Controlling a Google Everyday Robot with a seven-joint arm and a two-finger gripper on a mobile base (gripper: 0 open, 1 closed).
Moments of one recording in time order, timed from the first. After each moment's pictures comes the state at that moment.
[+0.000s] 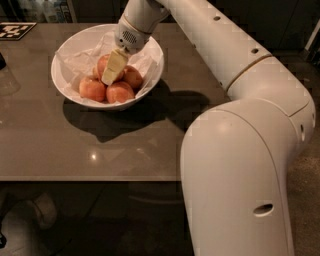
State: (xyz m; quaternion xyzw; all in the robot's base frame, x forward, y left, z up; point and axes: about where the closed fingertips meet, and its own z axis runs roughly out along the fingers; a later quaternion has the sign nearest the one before) arm 0.686 0.112 0.902 -0.61 0.74 0.20 0.20
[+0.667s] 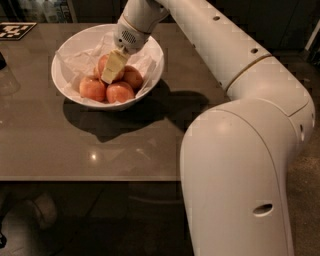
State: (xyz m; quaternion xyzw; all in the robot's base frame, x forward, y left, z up) arm 0.686 0.112 0.902 -0.61 0.74 0.20 0.20
